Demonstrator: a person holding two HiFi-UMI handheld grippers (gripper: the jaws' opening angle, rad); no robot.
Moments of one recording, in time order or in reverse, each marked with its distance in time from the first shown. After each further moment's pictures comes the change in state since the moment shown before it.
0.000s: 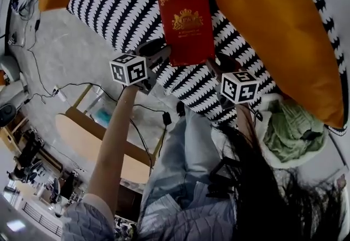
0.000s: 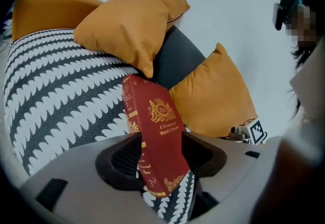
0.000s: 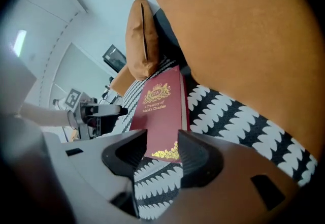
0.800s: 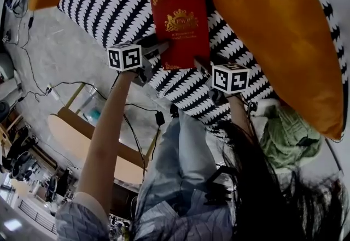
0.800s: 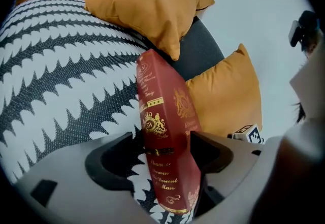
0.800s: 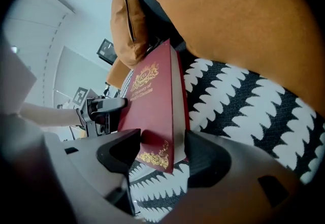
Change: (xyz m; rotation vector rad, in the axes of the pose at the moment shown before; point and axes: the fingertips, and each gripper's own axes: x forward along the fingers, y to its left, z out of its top) left arm 0.054 0.048 -0.018 -0.138 0.069 -0.032; right arm 0.055 -0.021 -0.025 0.104 0.153 0.072
